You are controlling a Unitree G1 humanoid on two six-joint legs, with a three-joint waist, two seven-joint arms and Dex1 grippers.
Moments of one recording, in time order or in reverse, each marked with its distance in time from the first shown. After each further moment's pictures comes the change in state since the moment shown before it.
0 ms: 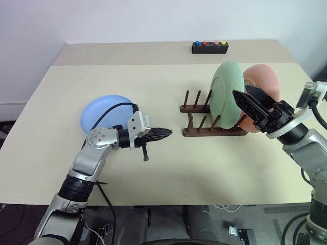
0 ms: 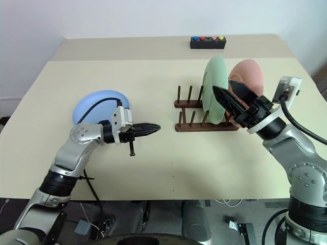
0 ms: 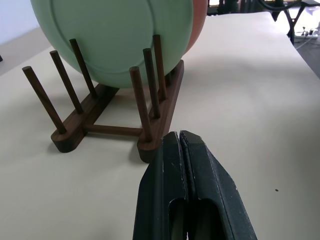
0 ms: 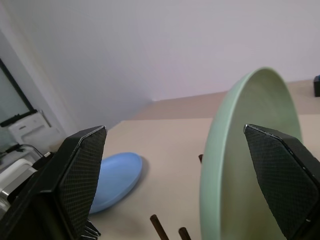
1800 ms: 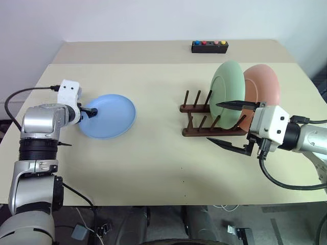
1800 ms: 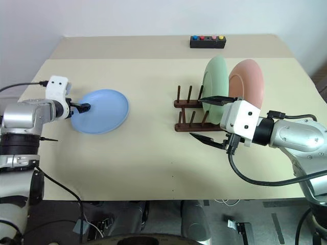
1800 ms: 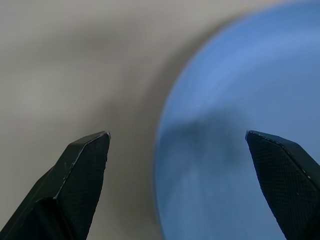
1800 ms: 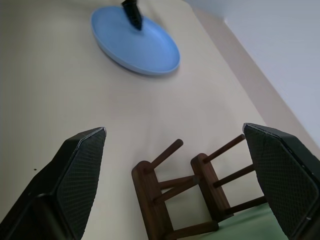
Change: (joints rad) left arm -0.364 0.220 0.289 0.469 0.126 0.930 0.659; right arm 0.000 -0.315 0.248 -0.137 -0.741 -0.342 0.490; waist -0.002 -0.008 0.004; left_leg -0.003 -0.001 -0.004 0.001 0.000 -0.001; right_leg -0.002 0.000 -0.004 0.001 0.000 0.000
